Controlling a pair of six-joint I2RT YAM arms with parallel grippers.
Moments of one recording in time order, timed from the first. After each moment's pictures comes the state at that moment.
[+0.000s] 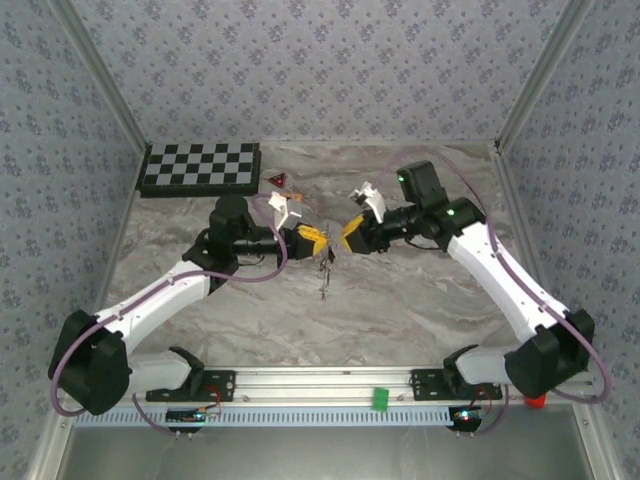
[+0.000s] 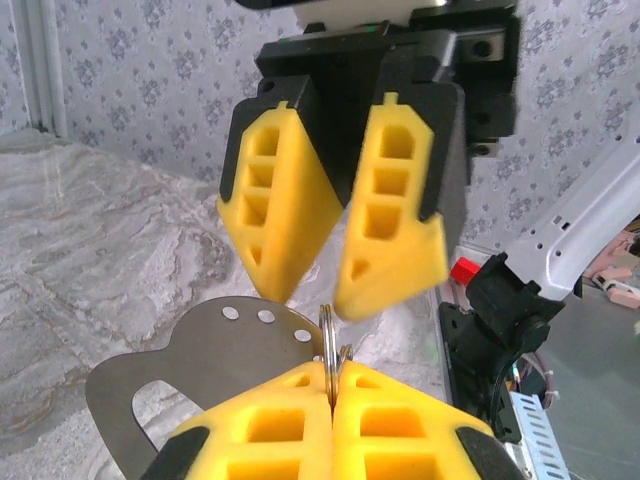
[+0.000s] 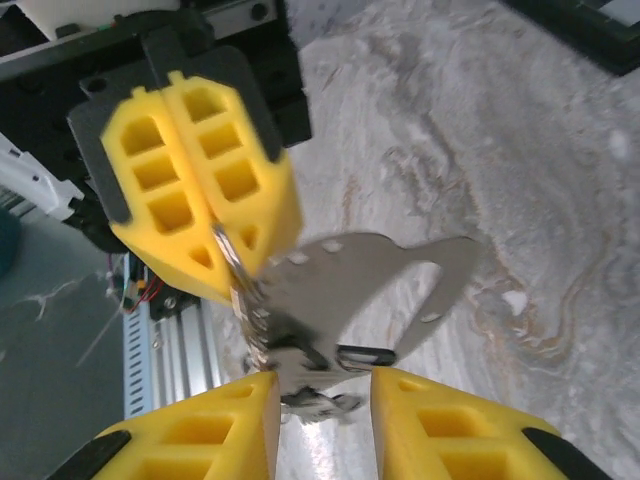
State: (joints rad) left arm -0.60 1.22 0.80 0.28 0.90 -0.15; right arm 0.45 1.29 1.24 -0.73 -0.83 -0.22
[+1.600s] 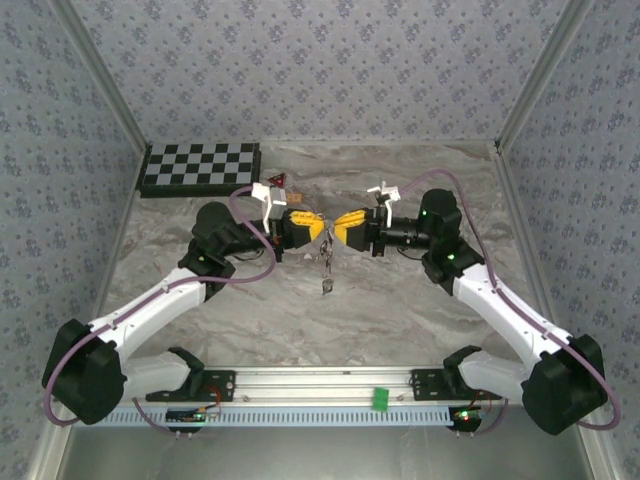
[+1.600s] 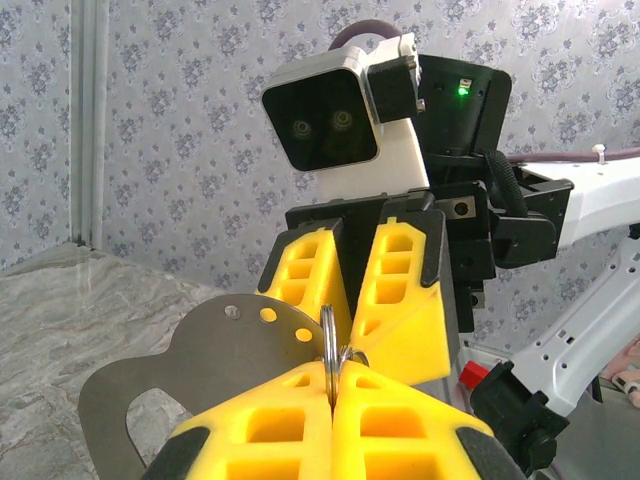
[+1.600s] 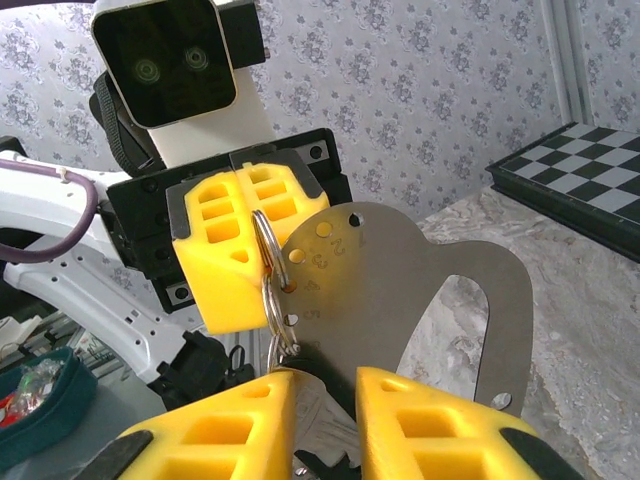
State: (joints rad) left arm -0.61 1.17 0.76 0.59 0.81 -0.36; right arm 0.47 1.11 0.82 0.25 -0.94 0.37
